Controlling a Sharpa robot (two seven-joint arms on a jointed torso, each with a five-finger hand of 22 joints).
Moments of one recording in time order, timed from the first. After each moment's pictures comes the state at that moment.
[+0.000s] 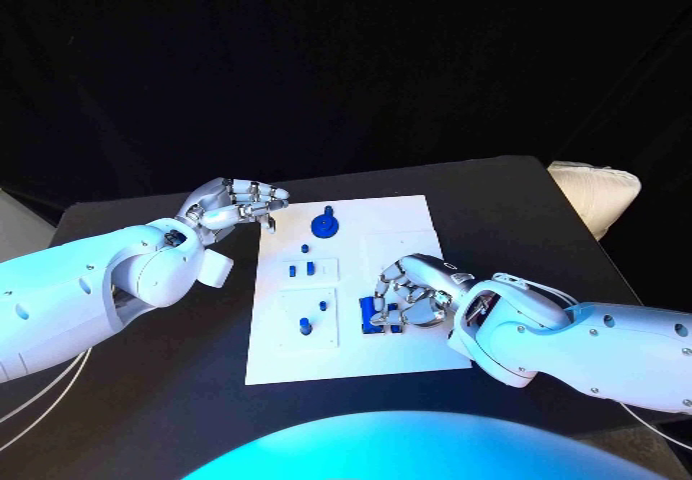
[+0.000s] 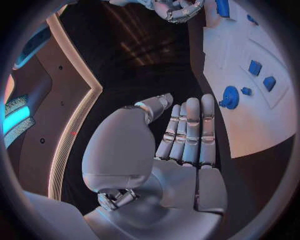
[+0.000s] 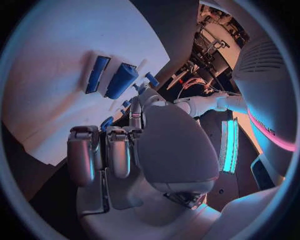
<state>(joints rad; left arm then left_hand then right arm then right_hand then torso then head) 1.11 -0.87 -0.02 1.43 -0.25 -0.12 0.32 1.33 -0.17 0.58 -0.01 0.15 0.89 0.20 0.20 0.34 0.87 0.14 0.48 0.13 0.94 0.07 1.15 0.45 0.18 0.84 0.17 0.89 0.76 1.03 -0.95 -0.19 1.85 -1.37 -0.52 -0.17 1.42 -0.21 0.16 0.25 0.06 1.07 0.02 0.59 0.50 1.47 -0.04 1.57 1.31 1.47 -0.10 1.56 1.31 0.02 1.47 0.02 1.51 1.31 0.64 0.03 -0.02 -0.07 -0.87</state>
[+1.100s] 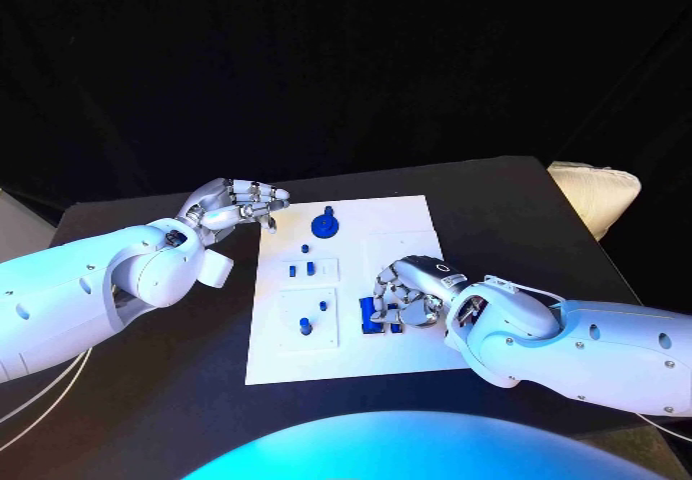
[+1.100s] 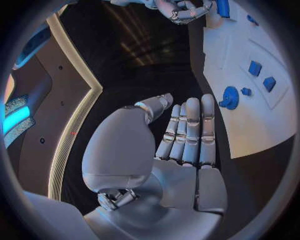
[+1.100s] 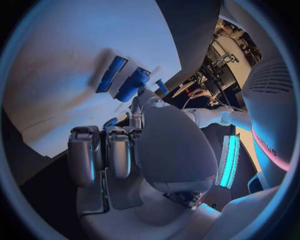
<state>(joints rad) 1.11 -0.87 -0.02 1.43 -0.25 -0.12 0.32 1.33 -0.17 0.58 -0.01 0.15 0.89 0.20 0.20 0.34 0.87 0.15 0.48 0.13 0.94 0.07 1.15 0.45 0.18 0.84 0.17 0.89 0.76 1.01 -0.91 -0.19 1.82 -1.54 -0.52 -0.29 1.47 -0.18 0.17 0.26 0.06 1.06 0.02 0.61 0.52 1.47 -0.05 1.57 1.31 1.47 -0.10 1.56 1.31 0.02 1.47 0.01 1.52 1.31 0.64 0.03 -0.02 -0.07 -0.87</state>
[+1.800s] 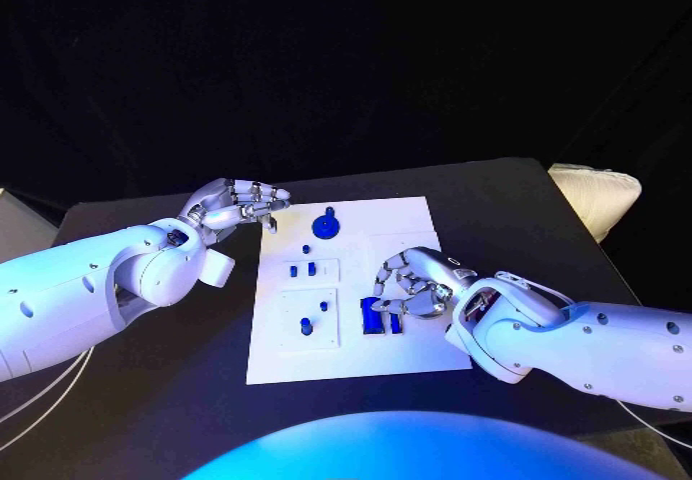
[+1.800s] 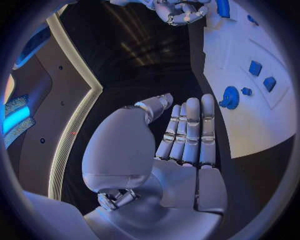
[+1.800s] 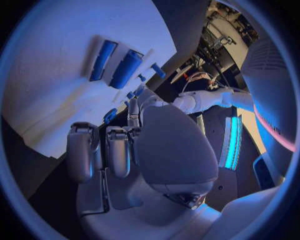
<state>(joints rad) 1.10 -0.87 -0.02 1.42 -0.25 -0.12 0.32 1.33 -0.17 0.58 -0.01 0.15 0.89 0.20 0.20 0.34 0.87 0.15 0.48 0.13 0.93 0.08 1.15 0.45 0.18 0.84 0.17 0.89 0.75 1.03 -0.93 -0.19 1.82 -1.32 -0.60 -0.18 1.45 -0.20 0.18 0.29 0.10 0.97 0.06 0.55 0.49 1.47 -0.02 1.54 1.31 1.47 -0.09 1.54 1.31 0.02 1.46 0.01 1.43 1.31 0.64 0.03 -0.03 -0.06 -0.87</state>
